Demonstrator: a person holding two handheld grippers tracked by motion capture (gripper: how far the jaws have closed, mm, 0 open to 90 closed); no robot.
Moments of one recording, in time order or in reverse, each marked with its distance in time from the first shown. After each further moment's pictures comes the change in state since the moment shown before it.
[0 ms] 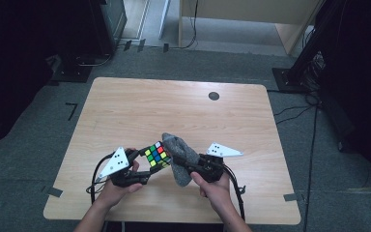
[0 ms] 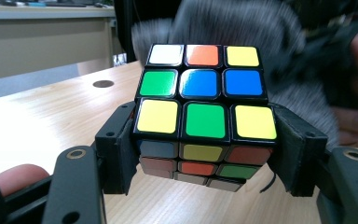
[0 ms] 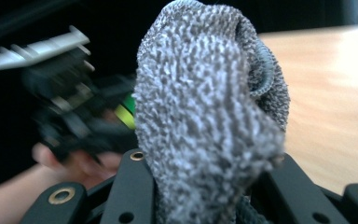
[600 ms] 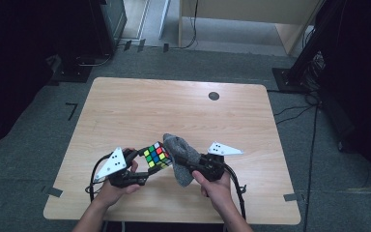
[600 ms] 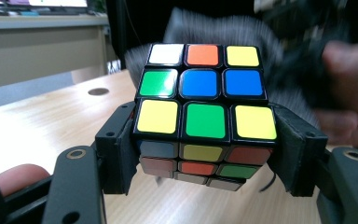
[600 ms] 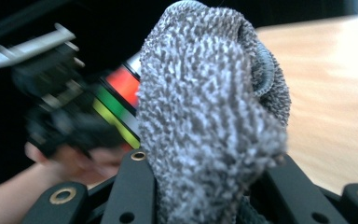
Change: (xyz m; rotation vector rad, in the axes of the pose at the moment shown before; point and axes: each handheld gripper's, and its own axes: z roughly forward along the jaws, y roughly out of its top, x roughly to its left) left arm 0.002 0.003 -0.006 -0.038 -0.027 0.010; right arm -0.008 -0.003 0.000 0.006 0.014 0.040
